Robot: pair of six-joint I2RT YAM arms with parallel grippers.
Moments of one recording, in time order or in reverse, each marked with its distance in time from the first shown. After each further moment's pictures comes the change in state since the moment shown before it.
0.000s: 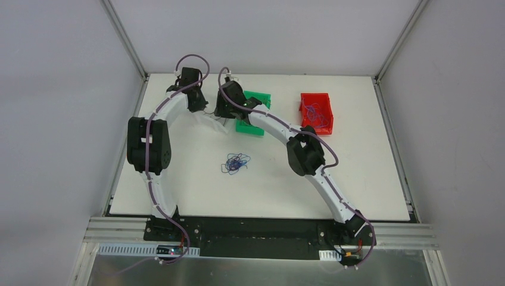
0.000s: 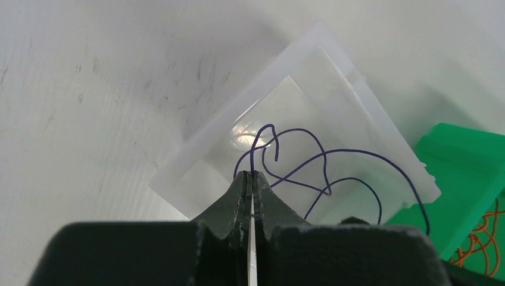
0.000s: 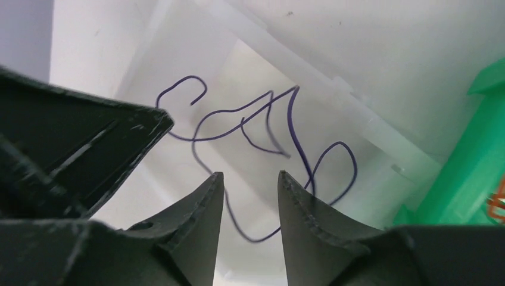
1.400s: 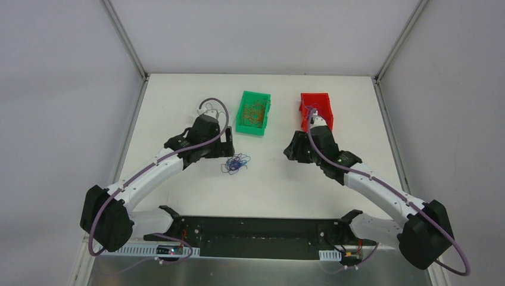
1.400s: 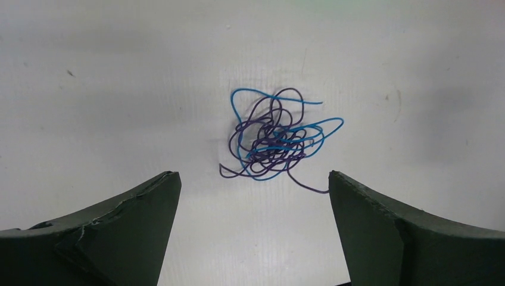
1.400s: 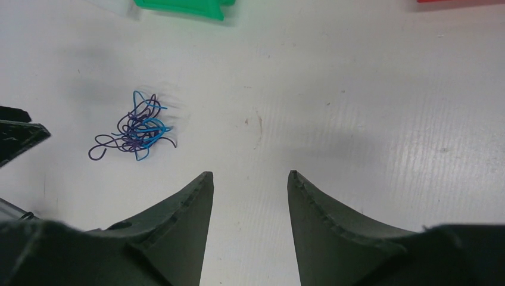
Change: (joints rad) left arm -0.427 -0.749 -0.597 -0.081 -0.015 -0.014; right arm -0.182 -1.467 -1.629 0.162 -0.039 -0.089
